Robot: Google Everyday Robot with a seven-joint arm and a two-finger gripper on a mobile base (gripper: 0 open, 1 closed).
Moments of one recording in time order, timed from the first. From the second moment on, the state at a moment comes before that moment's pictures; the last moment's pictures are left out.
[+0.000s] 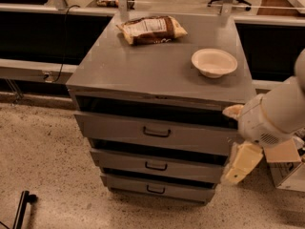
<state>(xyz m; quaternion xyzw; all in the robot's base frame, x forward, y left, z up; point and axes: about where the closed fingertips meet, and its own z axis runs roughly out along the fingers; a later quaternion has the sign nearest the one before) 0.412 -0.179 0.823 -0.60 0.77 0.08 0.20</state>
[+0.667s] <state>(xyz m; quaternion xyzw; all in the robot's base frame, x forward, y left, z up) 0.388 -0.154 0.645 -0.63 0.74 0.14 0.19</state>
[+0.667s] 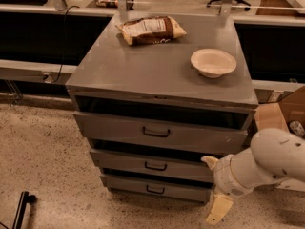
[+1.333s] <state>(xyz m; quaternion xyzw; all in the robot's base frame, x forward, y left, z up) 0.400 -0.150 0.632 -0.64 0.74 0.11 0.20</state>
